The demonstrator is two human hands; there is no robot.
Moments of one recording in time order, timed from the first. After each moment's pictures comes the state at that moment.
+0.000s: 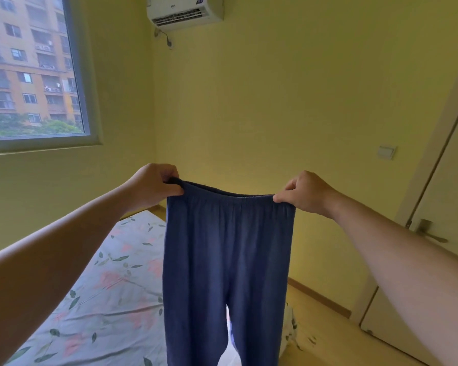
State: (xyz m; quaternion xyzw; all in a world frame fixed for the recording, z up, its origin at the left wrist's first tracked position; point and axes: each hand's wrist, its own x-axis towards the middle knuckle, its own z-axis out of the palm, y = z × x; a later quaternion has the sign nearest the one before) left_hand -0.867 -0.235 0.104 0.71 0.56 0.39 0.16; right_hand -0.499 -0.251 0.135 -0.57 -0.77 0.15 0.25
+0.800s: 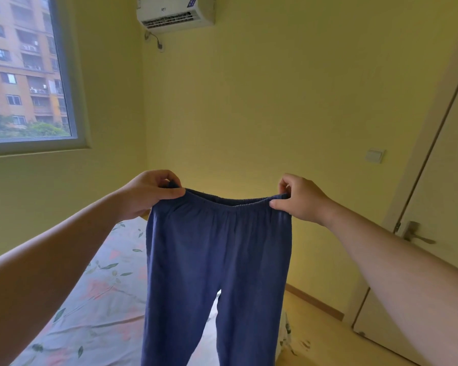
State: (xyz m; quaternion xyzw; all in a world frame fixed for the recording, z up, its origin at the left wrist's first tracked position) left_hand -0.867 -0.218 0.101 0.66 0.48 0.42 0.39; right_hand -0.491 -0.234 0.123 -0.56 -0.76 0.09 0.31
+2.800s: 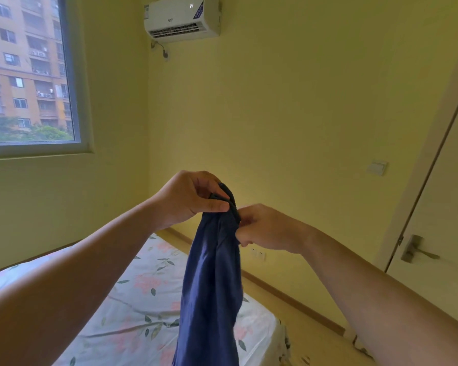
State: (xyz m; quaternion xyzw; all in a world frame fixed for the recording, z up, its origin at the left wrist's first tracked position) left_hand -0.787 -0.262 0.134 0.74 0.33 0.48 0.35; right_hand -0.573 -0.289 0.134 -0.48 -0.81 0.29 0.19
